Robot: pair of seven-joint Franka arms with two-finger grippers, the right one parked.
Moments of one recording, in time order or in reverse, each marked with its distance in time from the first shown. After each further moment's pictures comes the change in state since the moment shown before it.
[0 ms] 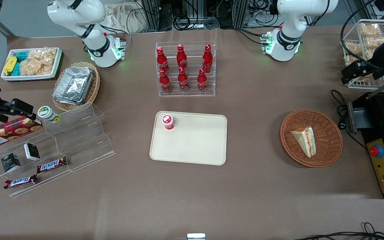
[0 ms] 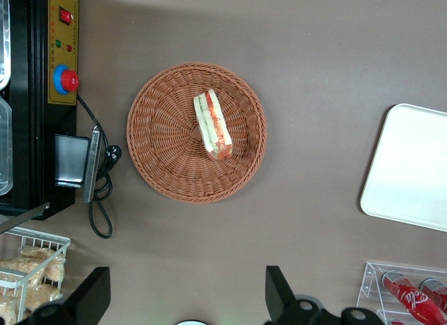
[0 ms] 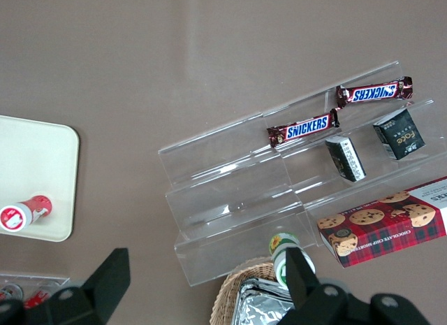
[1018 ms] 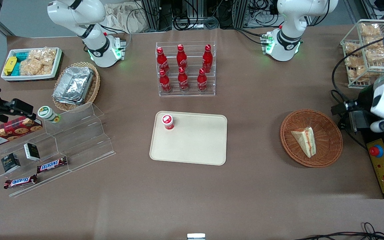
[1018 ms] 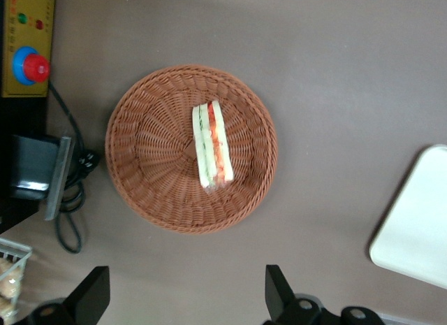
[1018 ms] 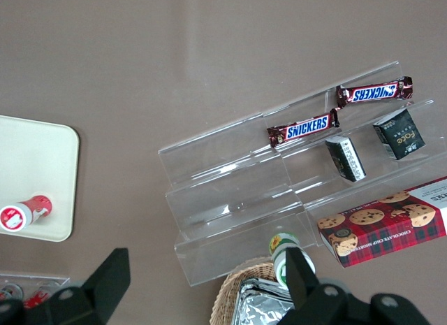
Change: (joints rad) arm 0.010 0.247 0.021 -0.012 -0.019 0.169 -0.115
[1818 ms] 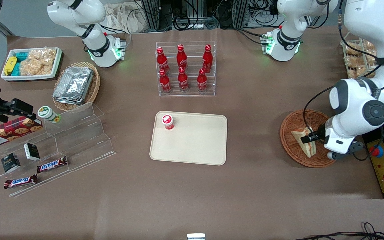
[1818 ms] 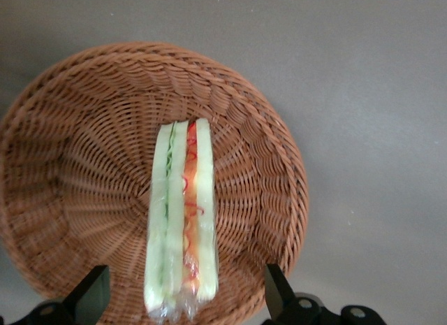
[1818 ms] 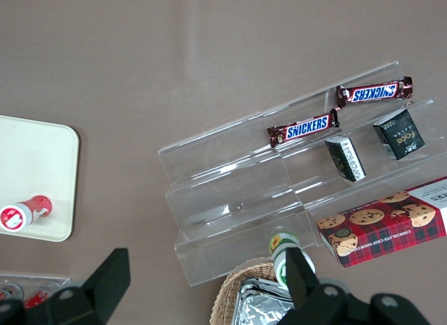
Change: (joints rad) arm -0.007 0.190 -0.005 -0.323 0.001 0.530 -0.122
